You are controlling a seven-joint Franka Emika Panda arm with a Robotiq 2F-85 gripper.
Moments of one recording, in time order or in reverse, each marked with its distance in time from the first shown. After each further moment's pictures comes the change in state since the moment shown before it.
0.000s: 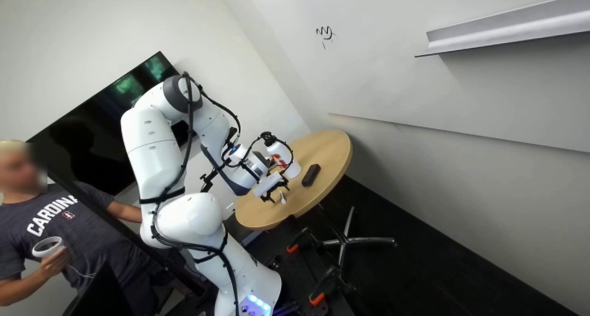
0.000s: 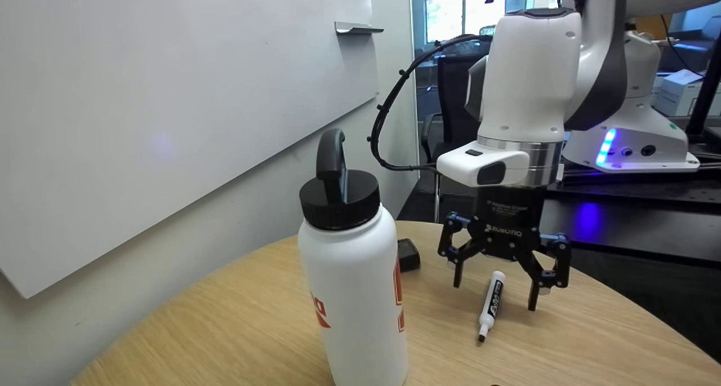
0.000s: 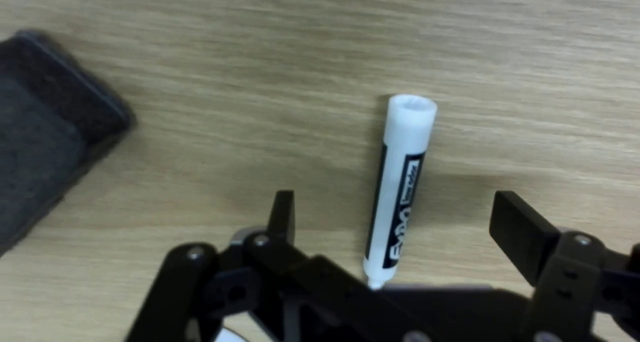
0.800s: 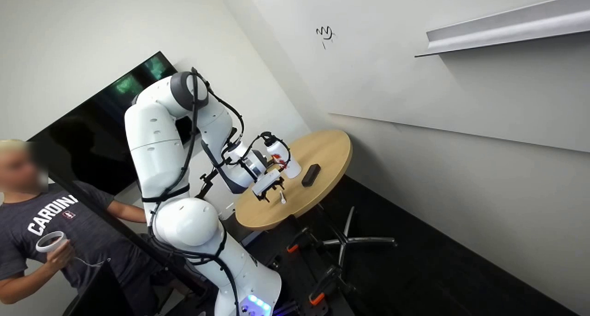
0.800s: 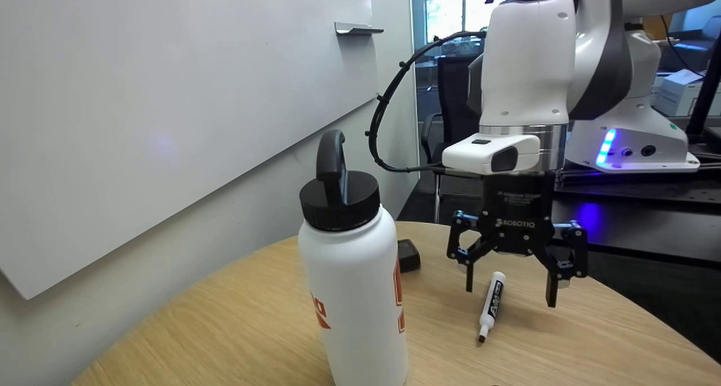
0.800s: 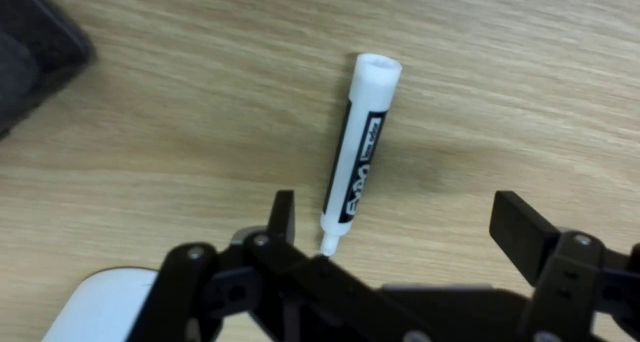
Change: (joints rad) arm -0.239 0.000 0.231 -0.019 -0.001 -0.001 -0.153
